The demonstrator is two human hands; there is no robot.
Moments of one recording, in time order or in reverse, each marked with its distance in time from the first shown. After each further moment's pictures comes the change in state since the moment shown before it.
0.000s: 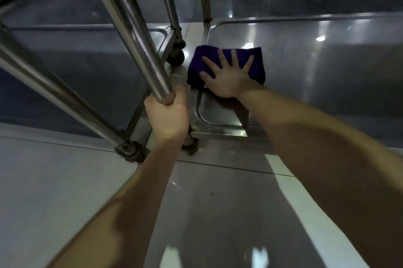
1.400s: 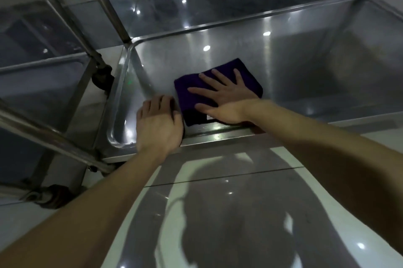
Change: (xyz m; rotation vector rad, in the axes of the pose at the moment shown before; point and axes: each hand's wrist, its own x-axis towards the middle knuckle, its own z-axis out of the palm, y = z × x) left_hand -0.051 -0.034 0.132 1.259 -0.506 0.573; right_hand -0.136 0.199 -0.007 -0.022 0.035 -0.120
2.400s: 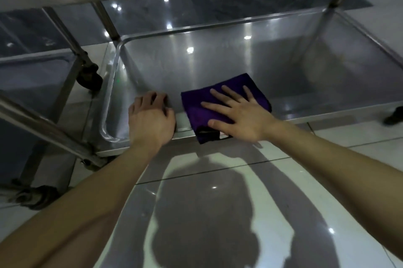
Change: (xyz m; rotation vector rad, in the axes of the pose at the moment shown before) left_hand 0.005 0.000 -0.010 -0.035 -0.028 0.003; right_hand -0.095 -0.004 -0.002 0.056 -0.039 0.062
